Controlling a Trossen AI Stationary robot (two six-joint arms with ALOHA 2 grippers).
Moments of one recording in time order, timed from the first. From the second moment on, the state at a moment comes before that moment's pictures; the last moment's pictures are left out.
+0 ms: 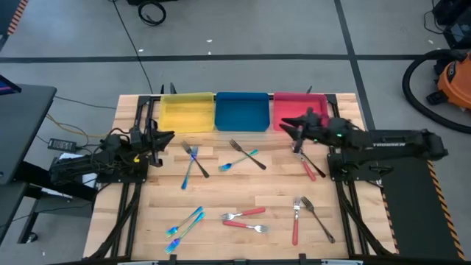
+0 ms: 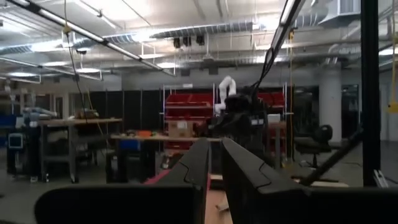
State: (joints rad) left arm 0.19 0.01 0.01 0.39 -0.07 0.02; right arm -0.17 0.71 0.37 0.32 0.24 0.13
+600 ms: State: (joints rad) left arm 0.21 0.41 0.35 -0.10 -0.15 0.04; right arm -0.20 1.45 0.63 0.31 0.21 0.33
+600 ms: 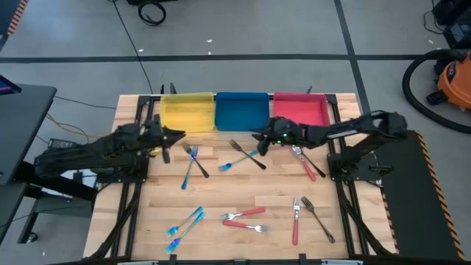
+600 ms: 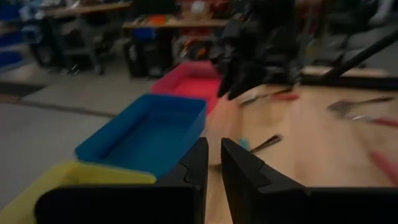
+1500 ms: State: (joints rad) left arm 0.26 0.54 0.35 -0.01 -0.16 0.04; right arm -0.13 1.83 0.78 0.29 0.08 0.33
